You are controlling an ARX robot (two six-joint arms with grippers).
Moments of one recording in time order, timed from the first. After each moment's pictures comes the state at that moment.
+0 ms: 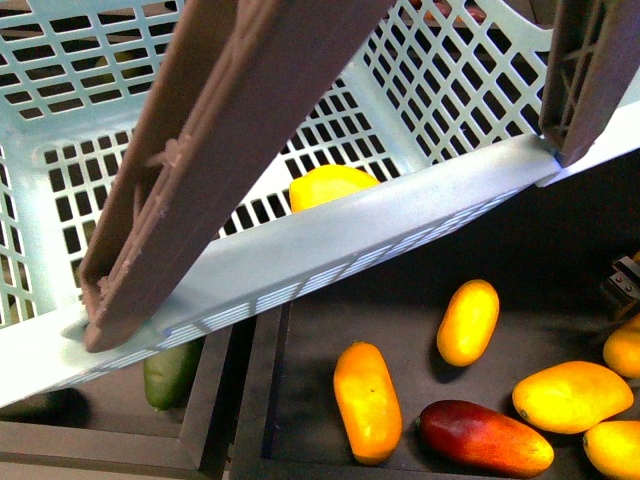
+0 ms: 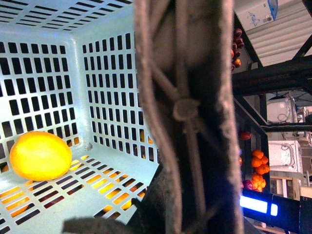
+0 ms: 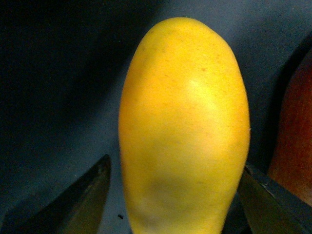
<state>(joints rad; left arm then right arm) -0.58 1.32 1.10 -0.23 0.11 -1.02 -0.21 2.39 1.01 0.14 0.12 0.79</state>
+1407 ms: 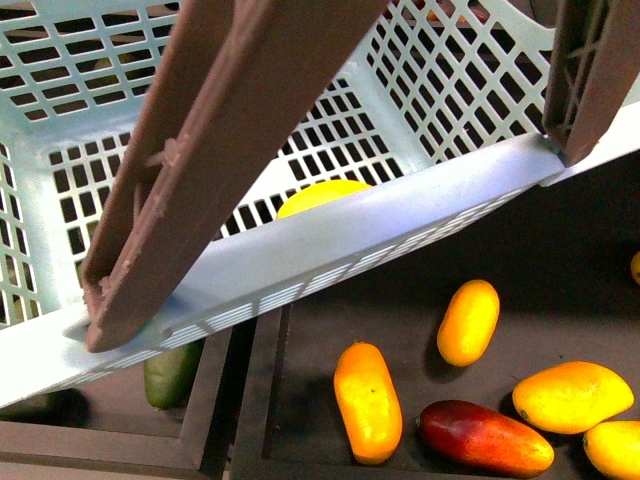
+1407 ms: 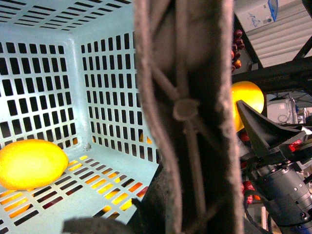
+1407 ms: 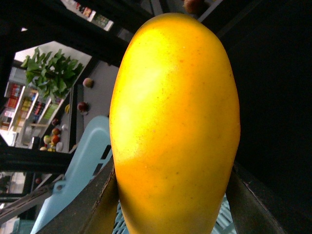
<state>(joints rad) -0.58 1.32 1.10 -0.23 0.11 -1.02 0.23 1.34 0.95 0.09 -0.03 0.92</state>
